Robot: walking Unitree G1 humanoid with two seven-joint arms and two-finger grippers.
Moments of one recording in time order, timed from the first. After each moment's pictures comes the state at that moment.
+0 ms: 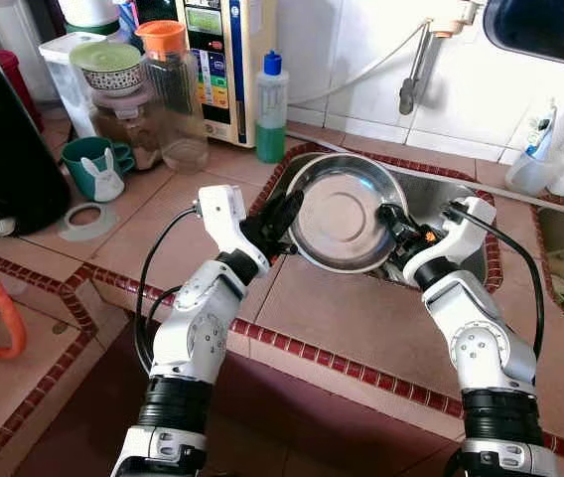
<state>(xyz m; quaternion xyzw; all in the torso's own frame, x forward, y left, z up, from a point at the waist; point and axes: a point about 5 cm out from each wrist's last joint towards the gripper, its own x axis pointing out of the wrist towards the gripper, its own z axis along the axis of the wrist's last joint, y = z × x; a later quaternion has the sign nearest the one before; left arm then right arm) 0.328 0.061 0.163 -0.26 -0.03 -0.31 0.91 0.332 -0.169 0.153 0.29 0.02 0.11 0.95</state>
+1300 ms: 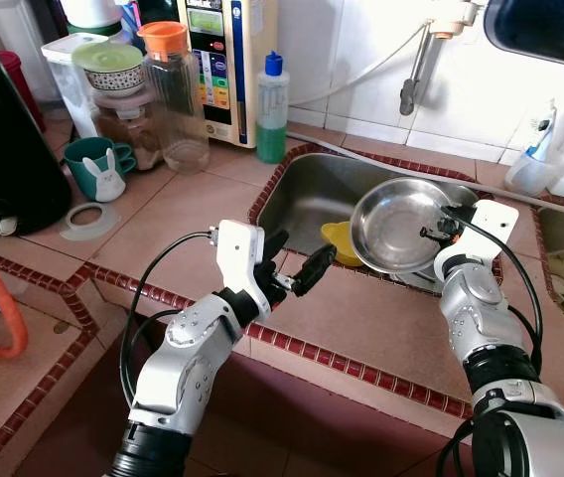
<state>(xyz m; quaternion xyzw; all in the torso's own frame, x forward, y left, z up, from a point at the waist) 0.283 0.060 0.141 -0.14 0.02 -0.38 0.92 0.366 -0.225 0.115 0.07 0.06 -0.14 0.98</state>
